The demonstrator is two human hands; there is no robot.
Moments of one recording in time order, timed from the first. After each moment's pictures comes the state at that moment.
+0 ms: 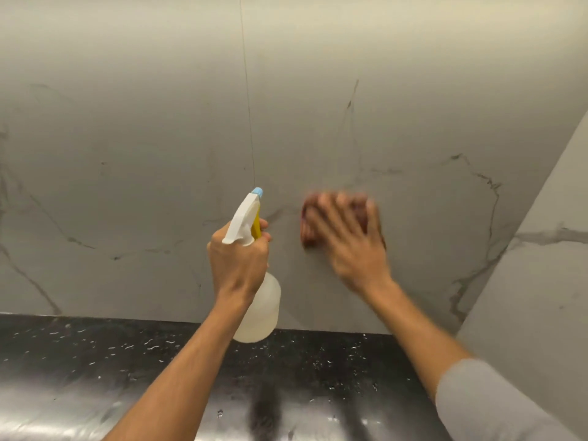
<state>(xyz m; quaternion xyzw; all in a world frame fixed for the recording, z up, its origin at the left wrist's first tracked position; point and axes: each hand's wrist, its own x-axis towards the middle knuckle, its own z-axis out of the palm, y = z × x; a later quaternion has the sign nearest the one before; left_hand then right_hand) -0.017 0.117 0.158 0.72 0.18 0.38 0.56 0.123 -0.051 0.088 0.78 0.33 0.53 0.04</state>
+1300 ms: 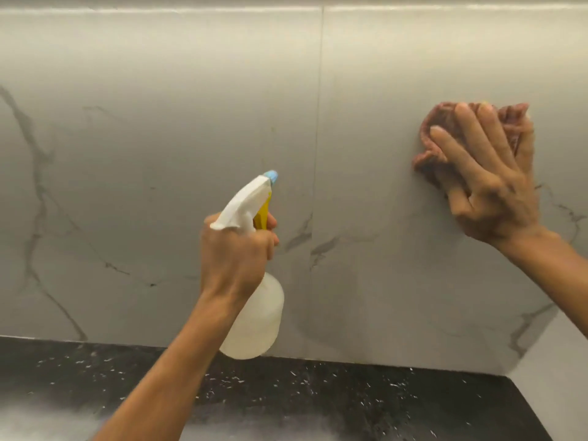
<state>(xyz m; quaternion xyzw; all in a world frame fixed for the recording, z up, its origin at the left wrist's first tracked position) -0.034 0.195 0.216 0.73 0.10 0.38 0.56 0.149 -0.094 0.236 0.75 0.33 0.57 -0.05</state>
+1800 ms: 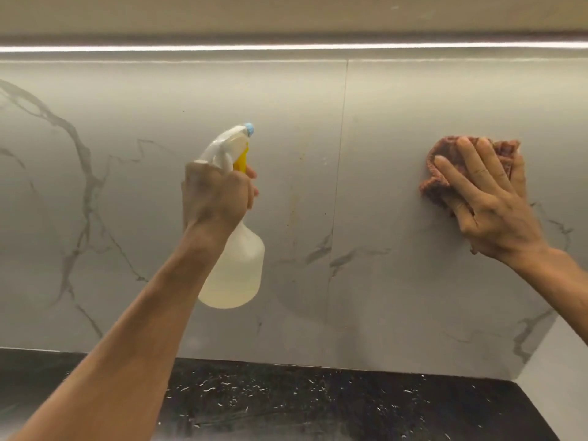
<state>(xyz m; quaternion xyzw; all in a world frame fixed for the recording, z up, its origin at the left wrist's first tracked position) -0.030 0.266 0.299 0.73 0.14 0.42 0.52 0.126 -0.085 0.246 0.81 0.30 0.50 -0.04</state>
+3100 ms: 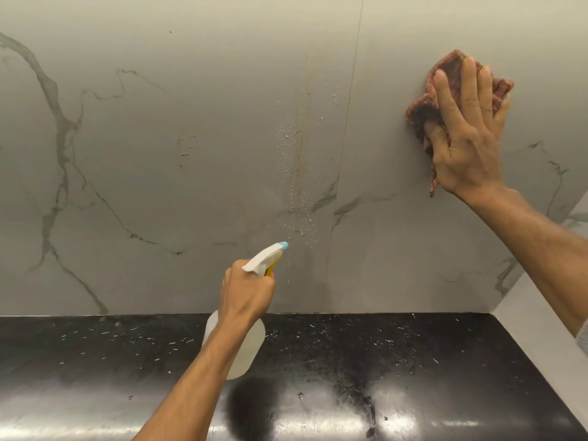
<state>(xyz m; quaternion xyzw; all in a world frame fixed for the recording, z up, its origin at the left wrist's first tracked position) -0.055 0.266 0.103 0.82 0.20 0.17 0.51 0.105 -0.022 0.250 0.85 0.21 0.47 -0.15</state>
